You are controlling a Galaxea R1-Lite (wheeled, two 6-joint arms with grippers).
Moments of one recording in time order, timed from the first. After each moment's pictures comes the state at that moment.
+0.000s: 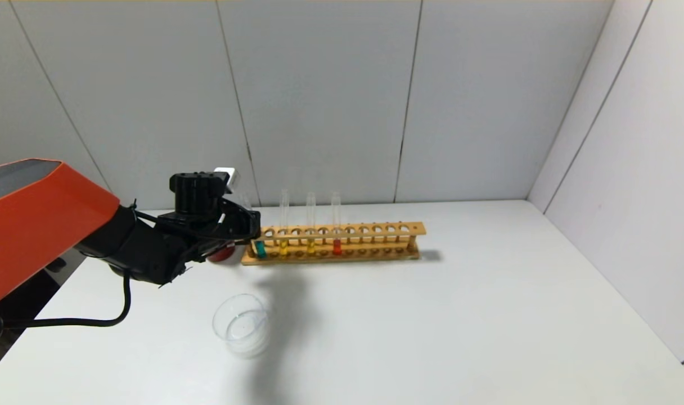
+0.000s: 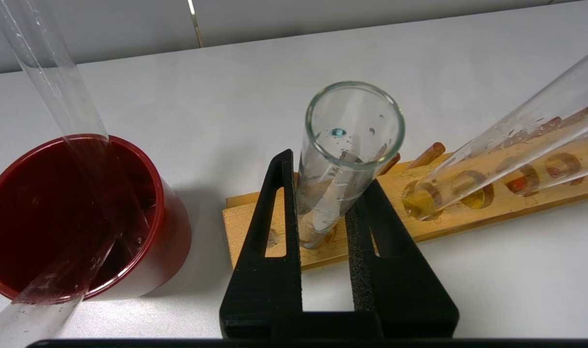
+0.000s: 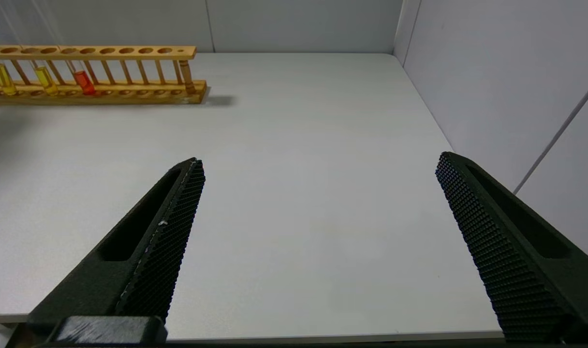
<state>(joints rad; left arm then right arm) -0.23 2.12 -1.04 -0.75 -0.03 -0.09 0.00 0.00 0.00 0.00 0.00 0.00</state>
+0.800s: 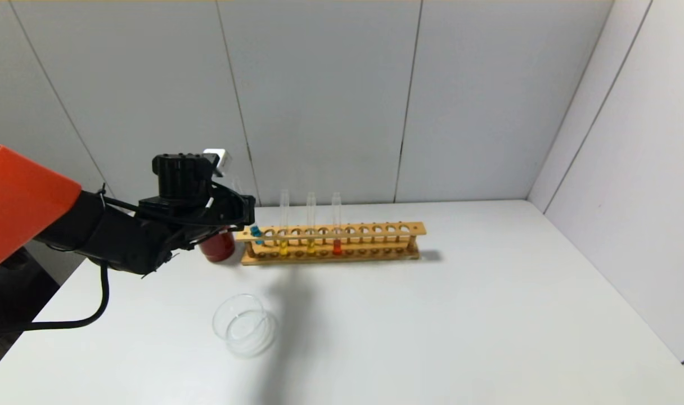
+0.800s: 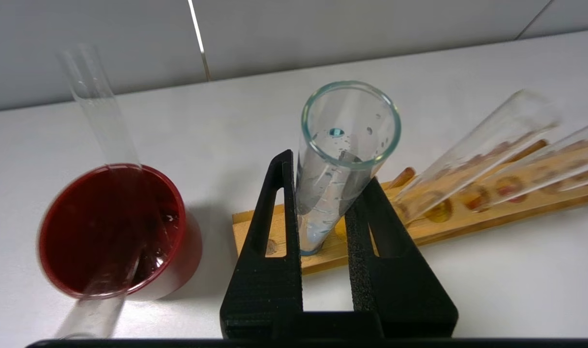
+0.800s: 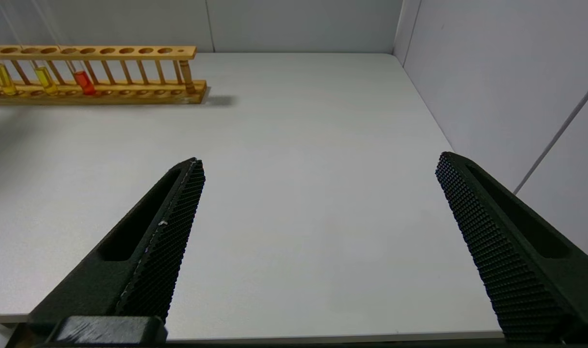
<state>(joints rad) -0.23 2.01 -1.04 -0.68 -0.03 -0.08 0.00 0.00 0.00 0.00 0.00 0.00</state>
